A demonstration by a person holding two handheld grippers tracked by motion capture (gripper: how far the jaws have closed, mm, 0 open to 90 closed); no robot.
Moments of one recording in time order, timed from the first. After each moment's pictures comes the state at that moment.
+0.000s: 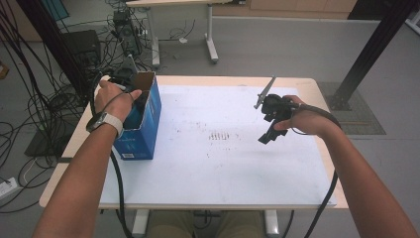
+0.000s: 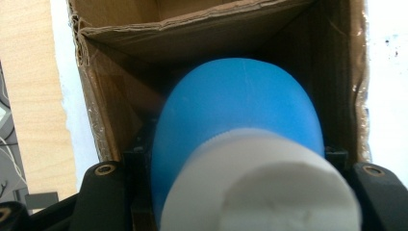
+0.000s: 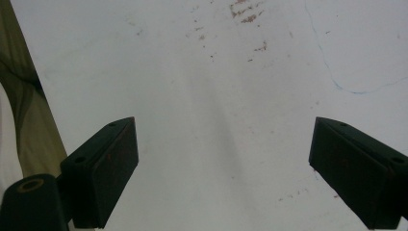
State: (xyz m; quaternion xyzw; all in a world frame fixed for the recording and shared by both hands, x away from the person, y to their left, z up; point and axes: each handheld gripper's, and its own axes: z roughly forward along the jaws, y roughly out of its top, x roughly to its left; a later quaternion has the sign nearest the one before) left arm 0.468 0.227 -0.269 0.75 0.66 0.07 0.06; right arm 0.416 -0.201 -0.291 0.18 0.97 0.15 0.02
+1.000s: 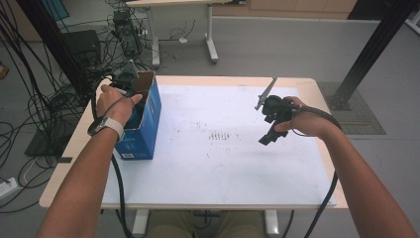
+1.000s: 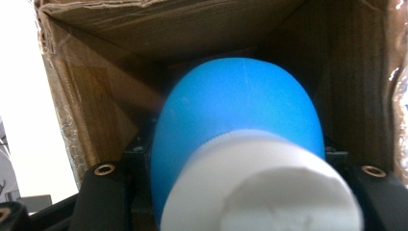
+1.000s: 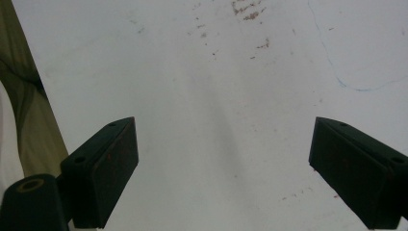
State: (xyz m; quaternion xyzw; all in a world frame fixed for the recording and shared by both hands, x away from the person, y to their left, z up) left arm 0.468 0.229 -0.281 0.75 0.65 0.07 0.06; right arm 0.414 -0.203 -0.293 0.18 0.97 0.15 0.02
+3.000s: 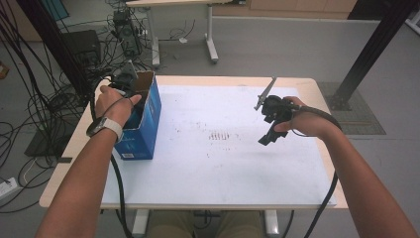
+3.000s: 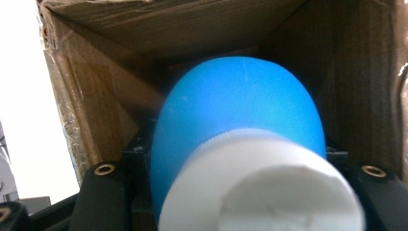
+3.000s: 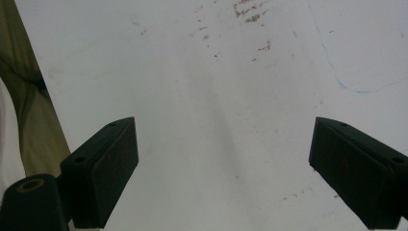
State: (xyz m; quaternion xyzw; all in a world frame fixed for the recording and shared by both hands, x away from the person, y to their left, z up) left arm 0.467 0.232 -0.282 0.75 0.65 0.07 0.06; right arm 0.412 -0.200 -0.290 0.18 0.97 0.15 0.02
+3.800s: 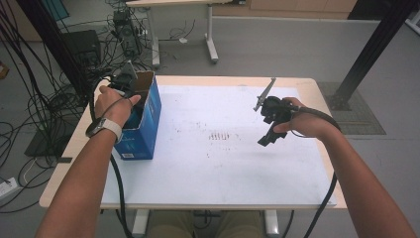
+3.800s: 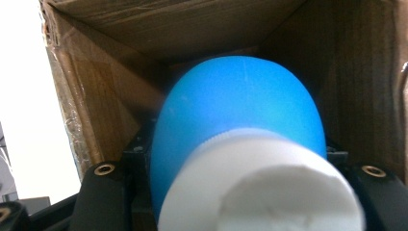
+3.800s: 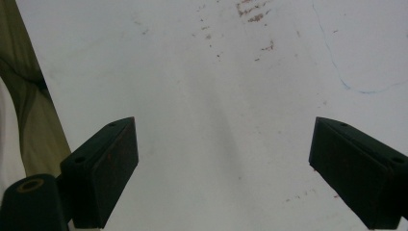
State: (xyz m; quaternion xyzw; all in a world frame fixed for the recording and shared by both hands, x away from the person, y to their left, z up) left arm 0.466 0.233 -0.282 0.75 0.65 0.07 0.06; right arm 0.410 -0.199 -0.293 0.18 0.97 0.15 0.02
